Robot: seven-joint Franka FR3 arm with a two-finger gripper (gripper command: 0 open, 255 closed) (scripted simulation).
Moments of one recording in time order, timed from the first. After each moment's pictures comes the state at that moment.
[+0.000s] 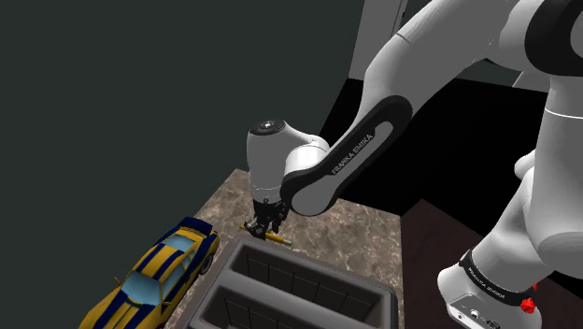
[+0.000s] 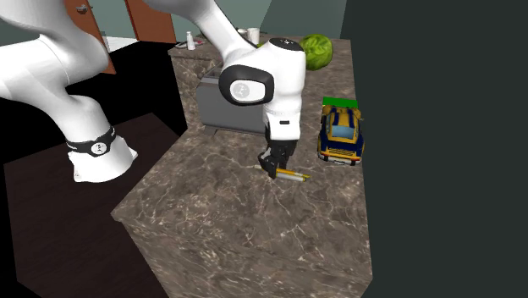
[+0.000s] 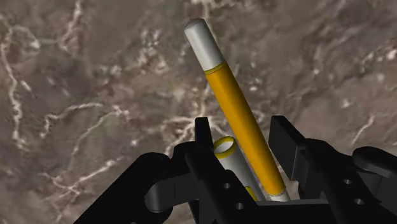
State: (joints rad) arm 0.29 0.38 0.37 -2.19 -0.23 2.52 0.75
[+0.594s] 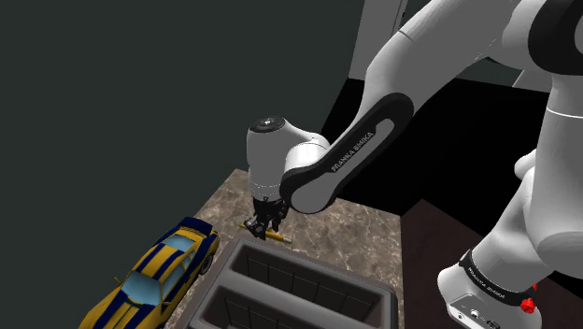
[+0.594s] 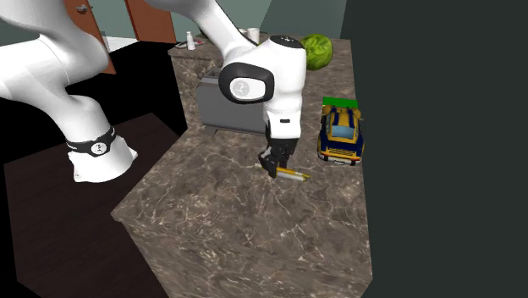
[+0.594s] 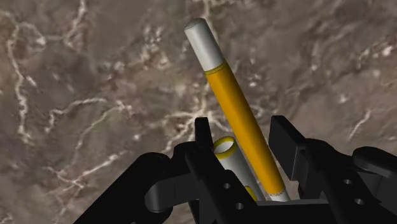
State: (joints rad) arm 0.29 0.37 0.38 -2.19 -0.22 2.51 0.75
